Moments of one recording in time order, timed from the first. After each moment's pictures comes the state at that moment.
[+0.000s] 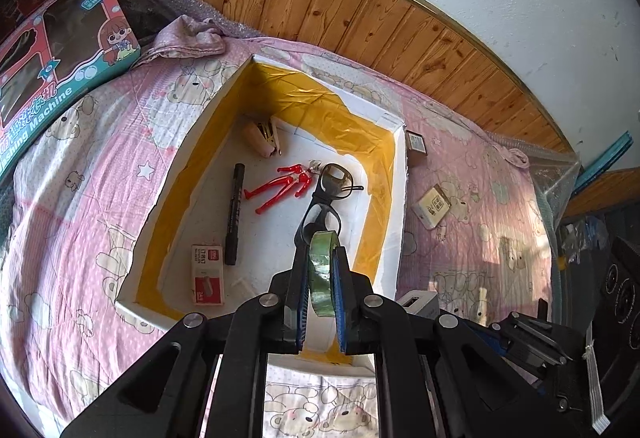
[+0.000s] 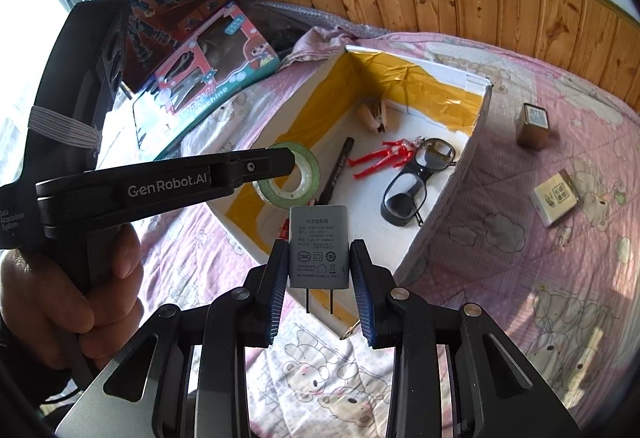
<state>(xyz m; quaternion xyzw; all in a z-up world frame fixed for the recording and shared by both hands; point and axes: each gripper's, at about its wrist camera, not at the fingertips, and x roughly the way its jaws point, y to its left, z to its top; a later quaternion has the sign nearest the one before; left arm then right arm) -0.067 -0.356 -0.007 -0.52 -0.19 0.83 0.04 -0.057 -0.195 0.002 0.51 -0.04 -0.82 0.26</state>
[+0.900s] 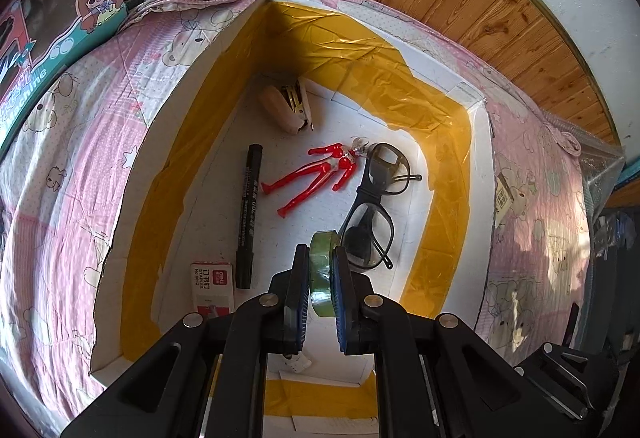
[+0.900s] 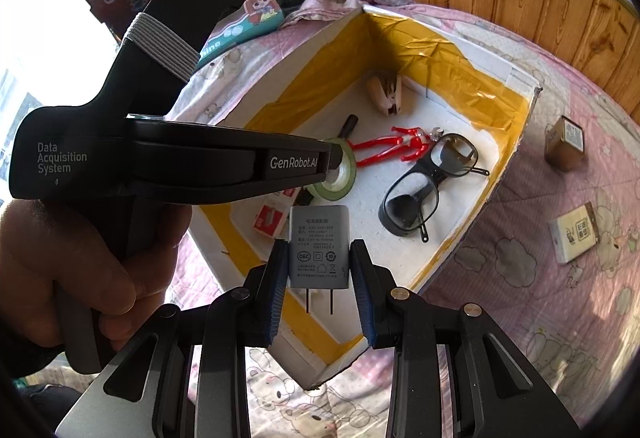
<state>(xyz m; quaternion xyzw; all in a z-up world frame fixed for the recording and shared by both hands) -0.132 -0.359 -0.082 -0.59 -0.17 0.79 -0.01 -0.100 -0.222 -0.043 0.55 0.03 -0.78 0.29</state>
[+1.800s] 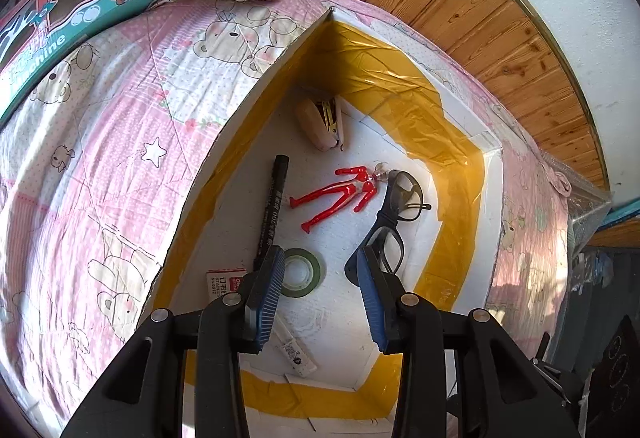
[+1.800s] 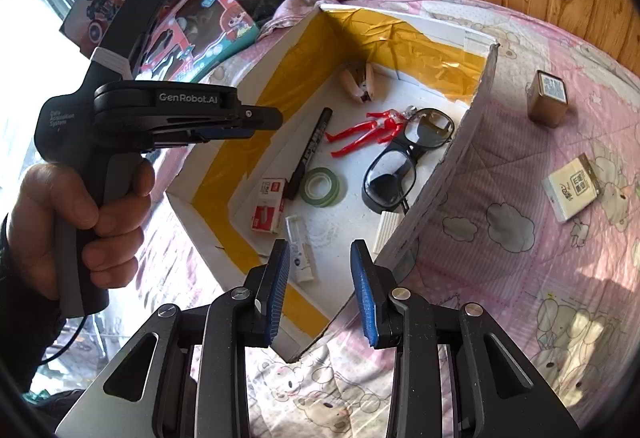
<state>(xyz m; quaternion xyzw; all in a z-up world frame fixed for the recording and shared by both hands) -0.129 -0.399 -0.074 -0.58 -0.24 0.78 -0.02 -0.095 -0.181 -0.040 0.56 -0.06 -0.78 0.27</state>
